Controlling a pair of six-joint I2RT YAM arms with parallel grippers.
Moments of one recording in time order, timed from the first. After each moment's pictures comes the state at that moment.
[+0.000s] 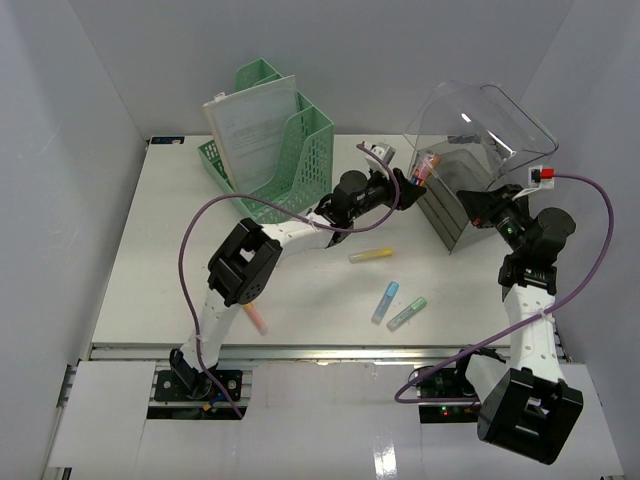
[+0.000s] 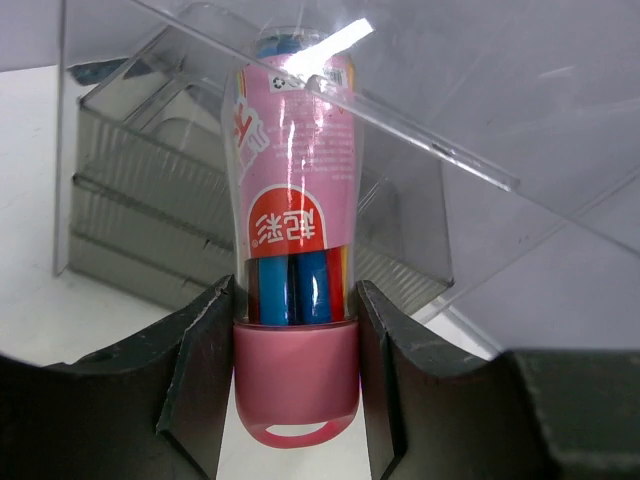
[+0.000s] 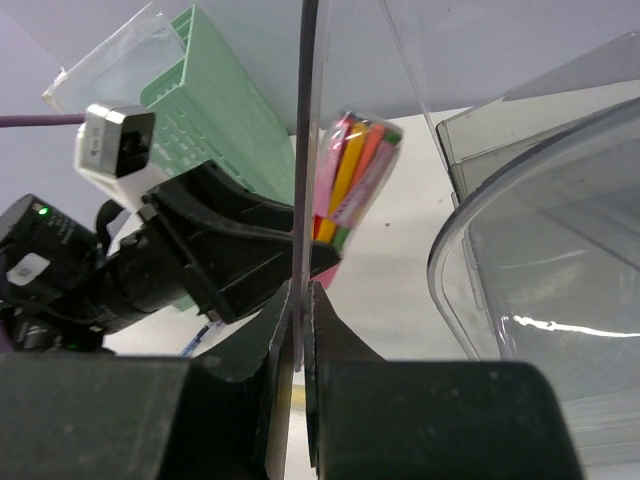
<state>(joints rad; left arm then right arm) -0.81 2.22 1.62 0.68 0.20 -0.47 -0.30 0.94 0.65 0.36 -0.76 0.53</state>
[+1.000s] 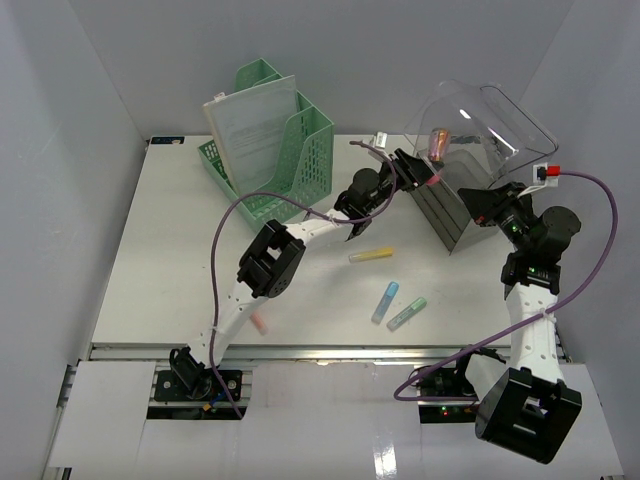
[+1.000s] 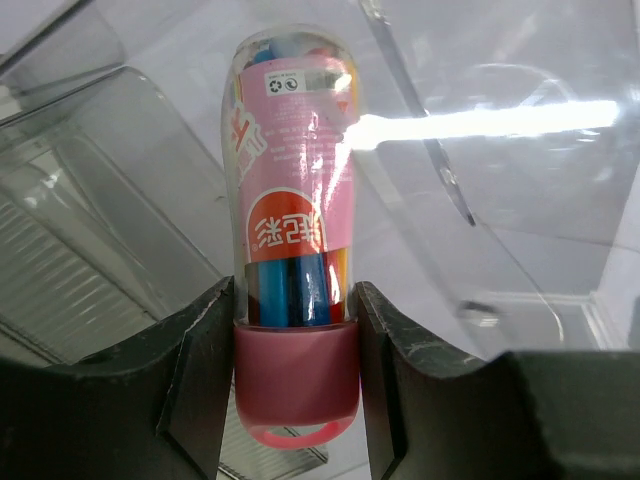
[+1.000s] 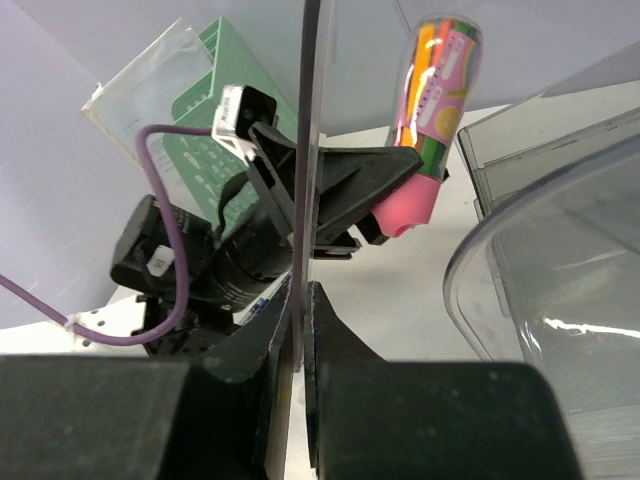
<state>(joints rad) -0.82 2.56 2.06 0.83 0.13 -1.09 -0.32 0.94 0.67 0.36 -0.81 0.61</state>
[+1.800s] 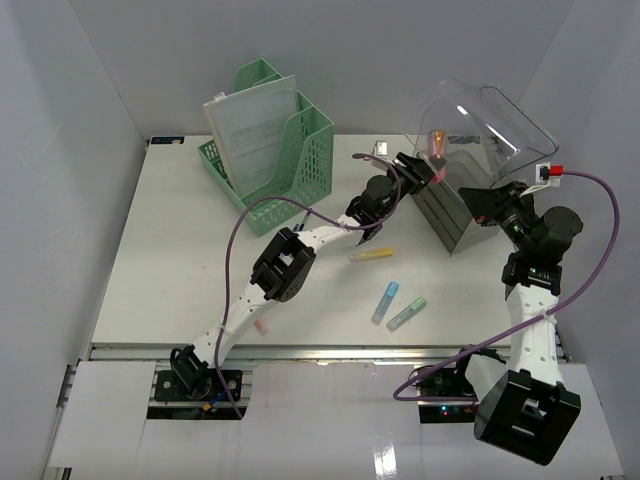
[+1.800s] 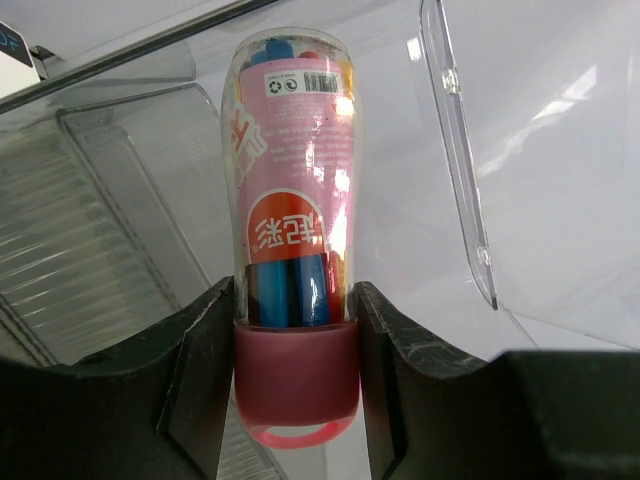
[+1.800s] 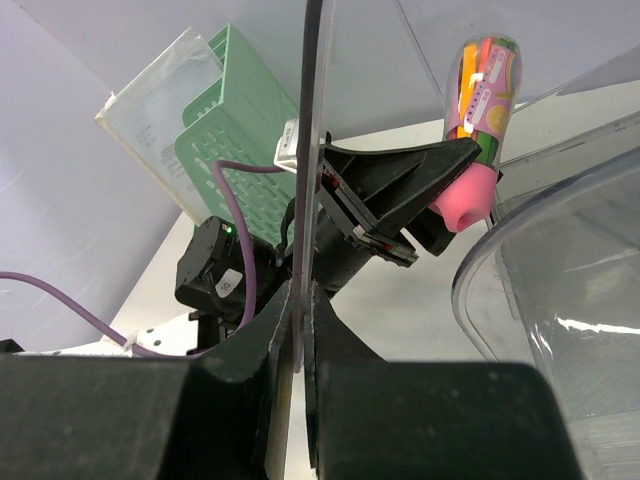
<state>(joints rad) -0.86 2.72 2.28 0.74 -0.09 -1.27 -0.33 0.93 0.68 0.36 -0.82 0.65</state>
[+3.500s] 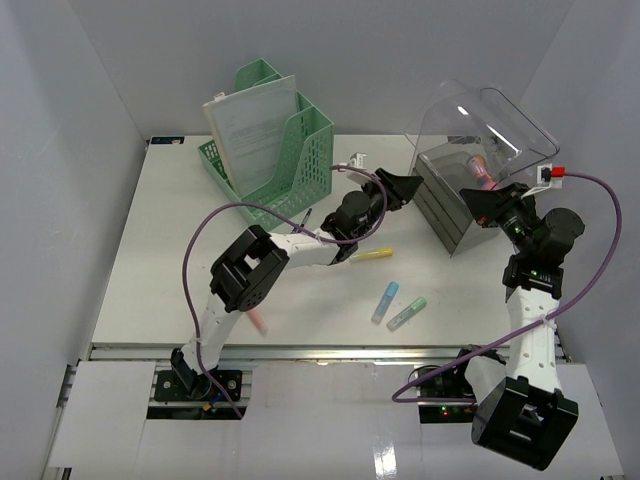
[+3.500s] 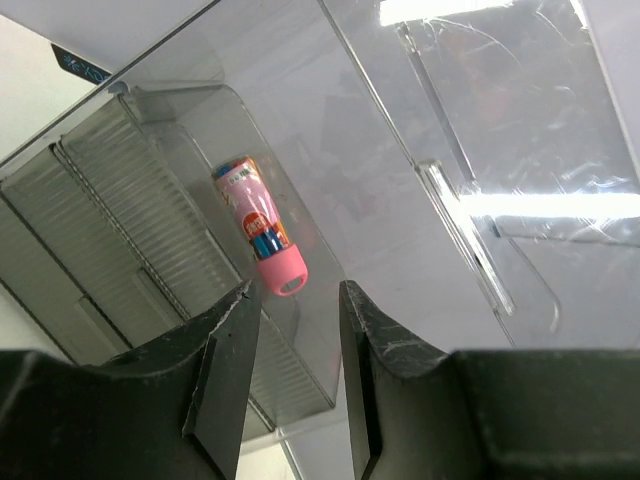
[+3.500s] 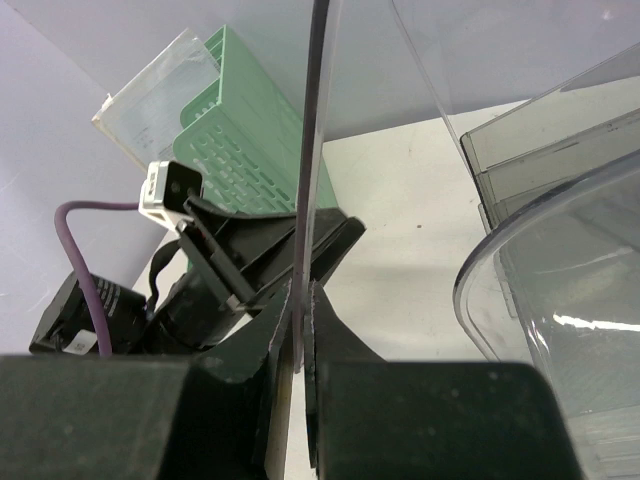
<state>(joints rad) -0.89 2.24 1.55 0.90 -0.19 -1.01 -0.33 0.90 0.68 0.32 -0.81 0.64</state>
